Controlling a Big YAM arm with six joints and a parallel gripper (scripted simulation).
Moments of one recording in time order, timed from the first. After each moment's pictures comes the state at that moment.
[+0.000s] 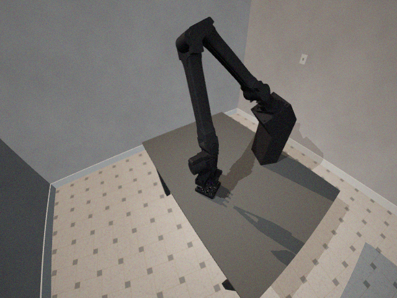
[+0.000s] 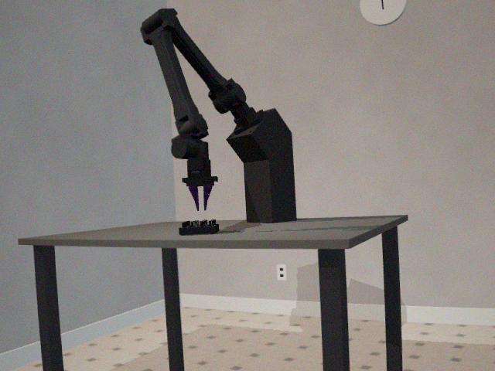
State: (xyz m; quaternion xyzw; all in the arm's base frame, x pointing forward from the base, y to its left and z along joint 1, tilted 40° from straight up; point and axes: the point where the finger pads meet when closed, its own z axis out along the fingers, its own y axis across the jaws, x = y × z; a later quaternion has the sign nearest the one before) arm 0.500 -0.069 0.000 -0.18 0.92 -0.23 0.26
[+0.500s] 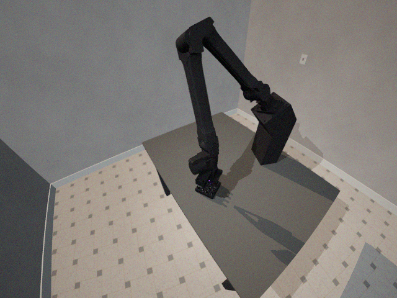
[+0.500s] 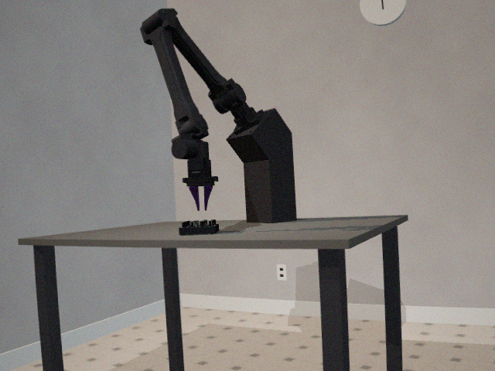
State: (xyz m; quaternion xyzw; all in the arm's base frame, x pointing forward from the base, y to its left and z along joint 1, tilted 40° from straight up) arm 0.498 -0.069 -0.002 -0.18 0.92 -0.23 0.26
